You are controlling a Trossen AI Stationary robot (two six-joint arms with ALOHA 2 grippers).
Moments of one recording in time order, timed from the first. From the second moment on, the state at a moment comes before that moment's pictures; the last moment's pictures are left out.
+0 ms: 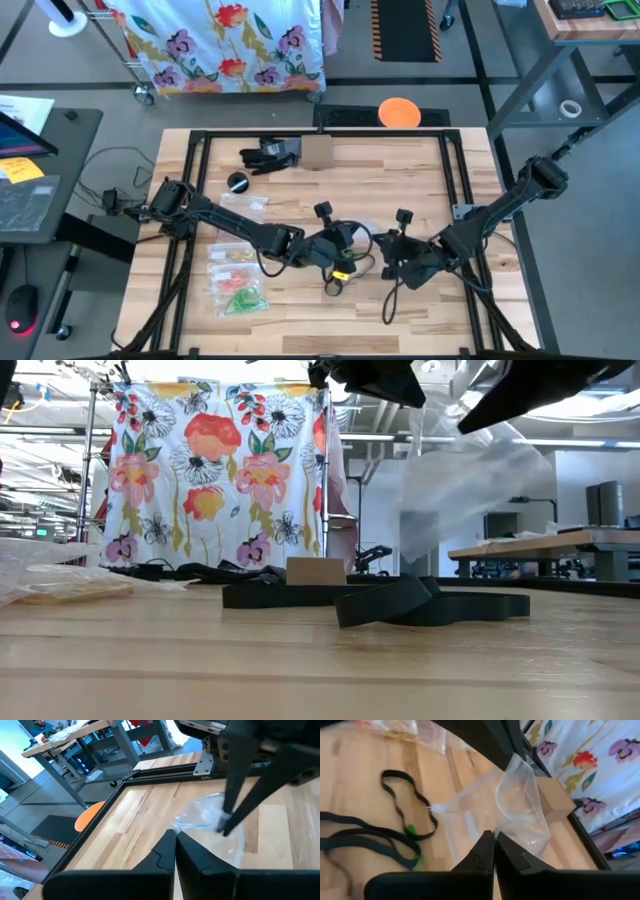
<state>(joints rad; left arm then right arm) -0.31 1.90 1.45 0.03 -0.82 0.04 0.59 1.35 0.89 -0.47 0.88 0.37</state>
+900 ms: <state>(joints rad) -0.31 1.90 1.51 -0.30 -0.58 0.00 0.54 1.35 0.89 -0.50 0.64 0.45</state>
